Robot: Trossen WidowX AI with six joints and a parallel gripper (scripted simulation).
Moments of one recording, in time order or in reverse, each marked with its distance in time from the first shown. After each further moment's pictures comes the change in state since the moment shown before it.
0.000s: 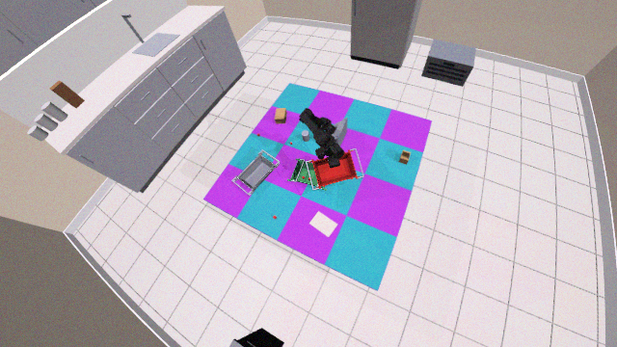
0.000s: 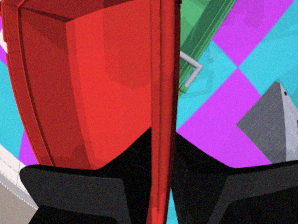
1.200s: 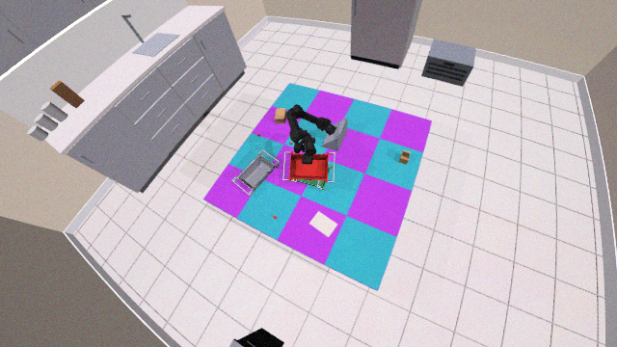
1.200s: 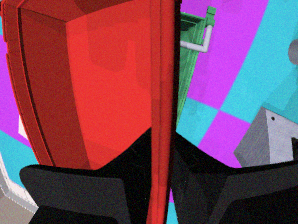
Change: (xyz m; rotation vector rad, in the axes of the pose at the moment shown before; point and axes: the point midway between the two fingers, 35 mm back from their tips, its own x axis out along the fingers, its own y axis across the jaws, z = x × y) arm -0.003 -0.056 0.123 0.325 -0.034 0.025
